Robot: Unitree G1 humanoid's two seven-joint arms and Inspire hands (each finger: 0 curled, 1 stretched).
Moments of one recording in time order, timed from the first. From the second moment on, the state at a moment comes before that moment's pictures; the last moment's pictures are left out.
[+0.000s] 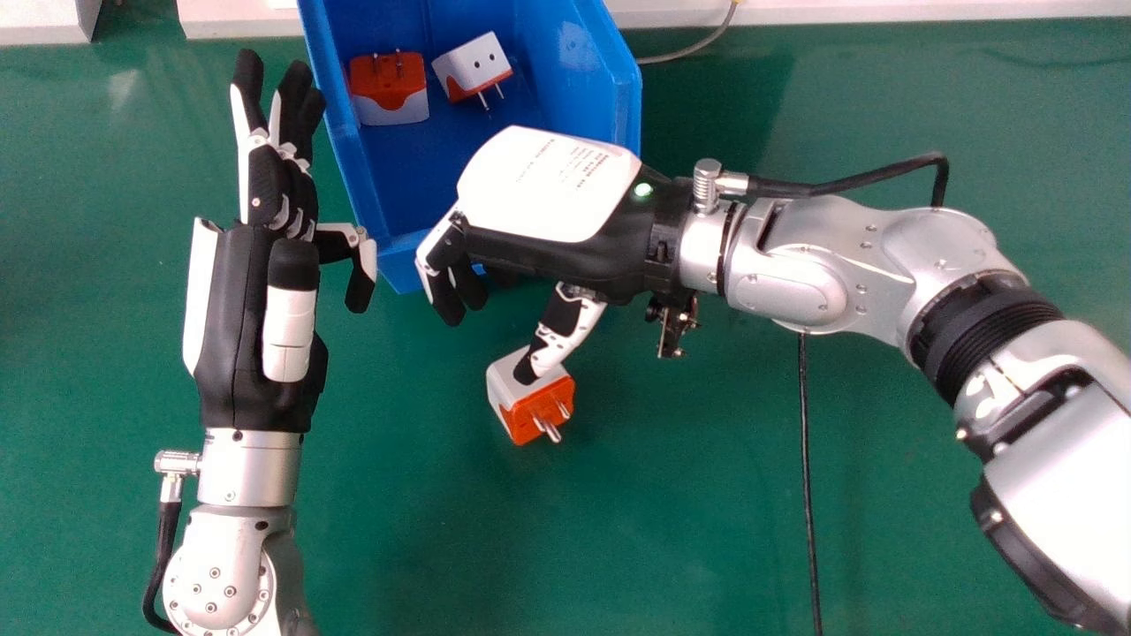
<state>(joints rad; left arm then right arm) -0.31 0.13 0.22 0.88 -0.29 -1.12 -0.43 -1.11 -0.26 0.66 1.15 -0.87 -0.93 -0.14</state>
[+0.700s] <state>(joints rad) -0.31 0.13 0.22 0.88 -0.30 -1.13 -0.45 -1.10 -0.22 0.65 1.15 -0.77 -0.77 0.12</state>
